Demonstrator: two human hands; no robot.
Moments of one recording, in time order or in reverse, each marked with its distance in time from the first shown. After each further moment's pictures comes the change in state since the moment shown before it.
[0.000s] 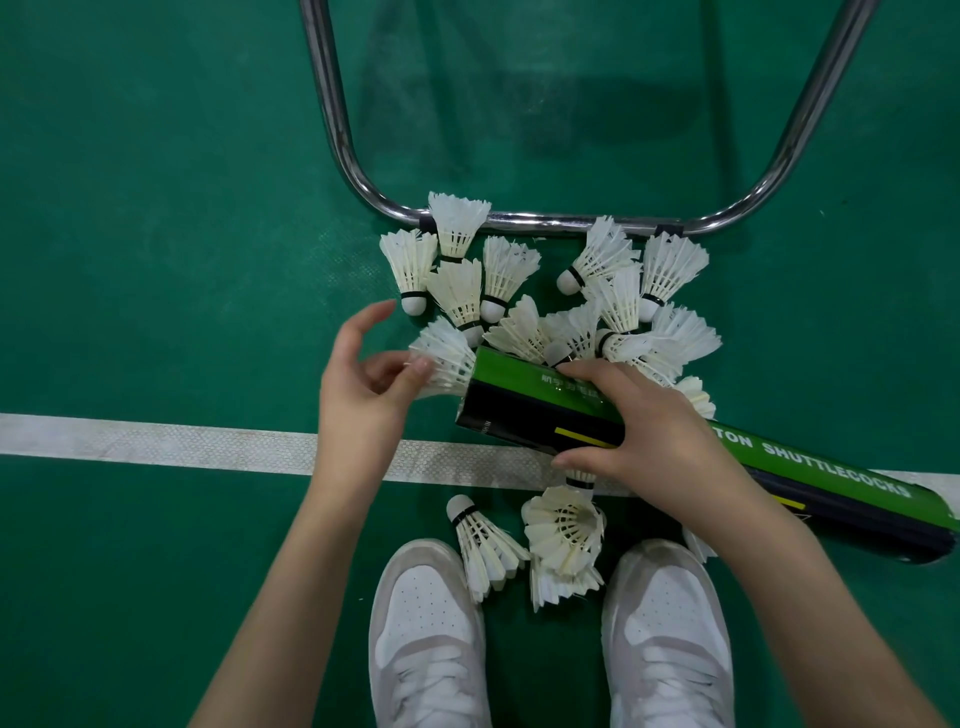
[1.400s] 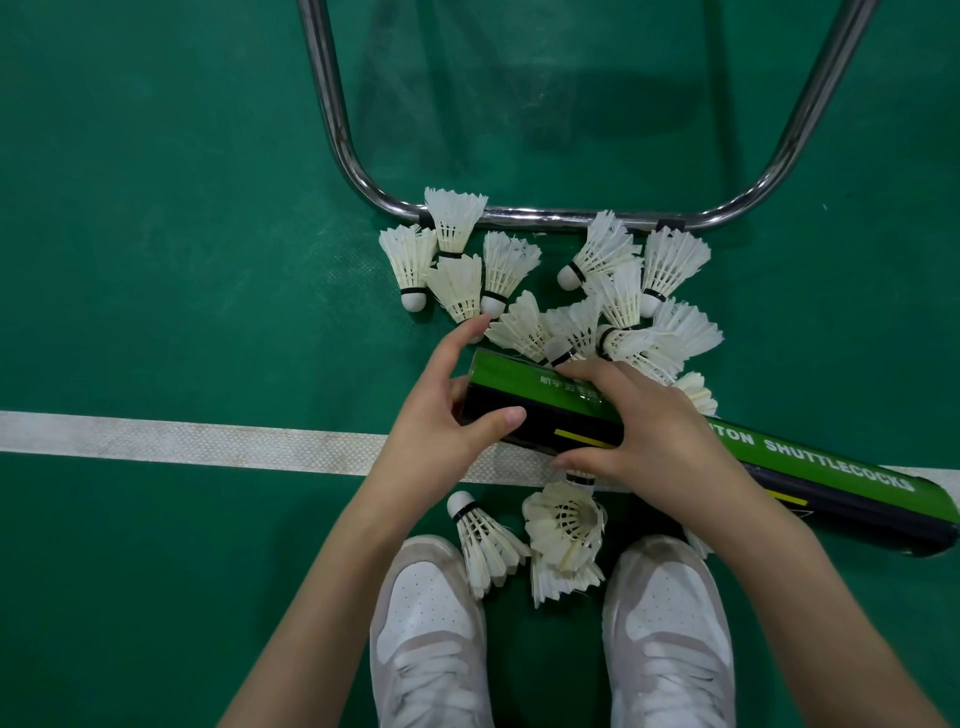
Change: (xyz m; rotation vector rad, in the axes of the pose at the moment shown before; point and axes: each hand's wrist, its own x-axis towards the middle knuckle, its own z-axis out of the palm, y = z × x) left_hand -0.018 0.001 0.024 0.086 -0.410 -0.064; right_hand -0.002 0.000 0.002 -0.046 0.001 -0.004
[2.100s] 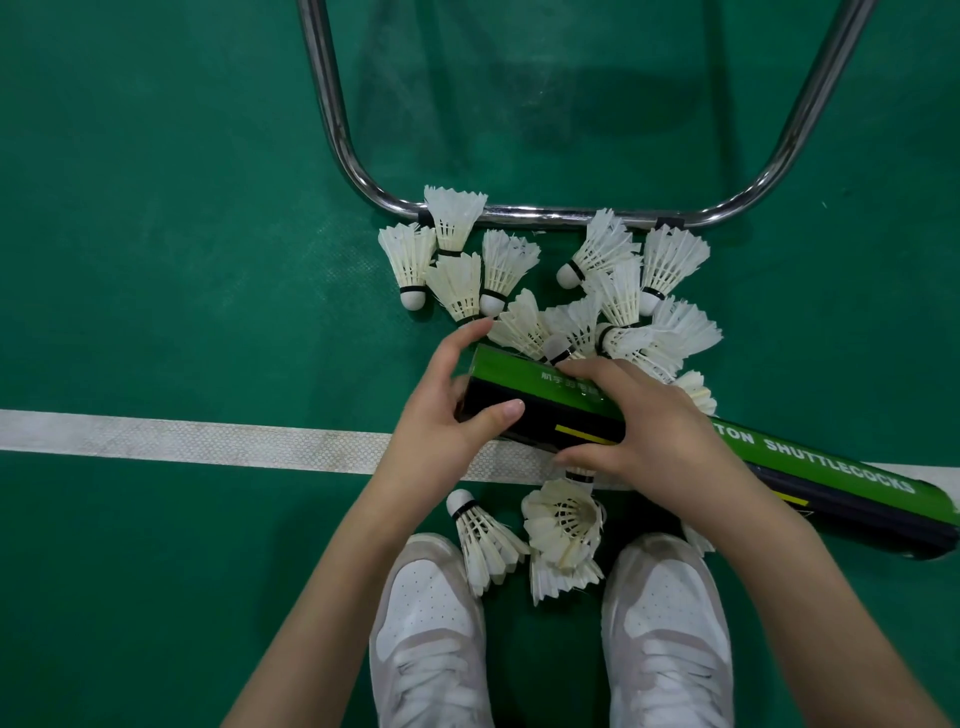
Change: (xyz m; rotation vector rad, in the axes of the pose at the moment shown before) left_hand 0.003 -0.009 0.003 -0.040 0.009 0.016; right_hand 0.000 -0.001 -0.002 0.027 -0.008 0.009
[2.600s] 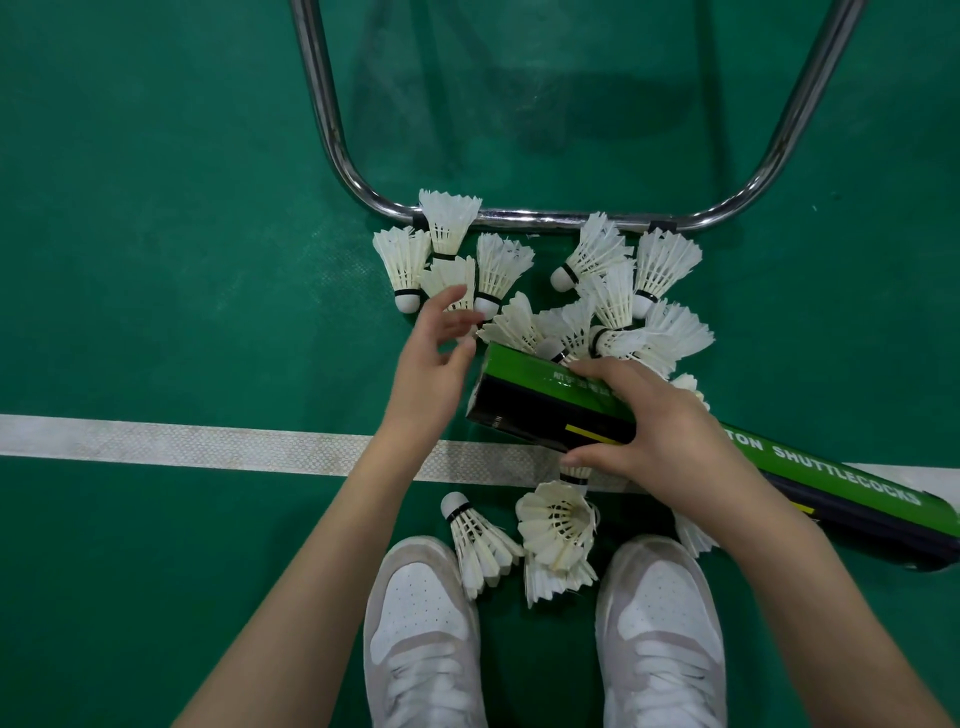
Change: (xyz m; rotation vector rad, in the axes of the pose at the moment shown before) left_hand 0.052 -0.017 -0.007 0.204 0.188 0.099; right_hand -0.007 0.004 -0.007 0.042 0.035 0.025
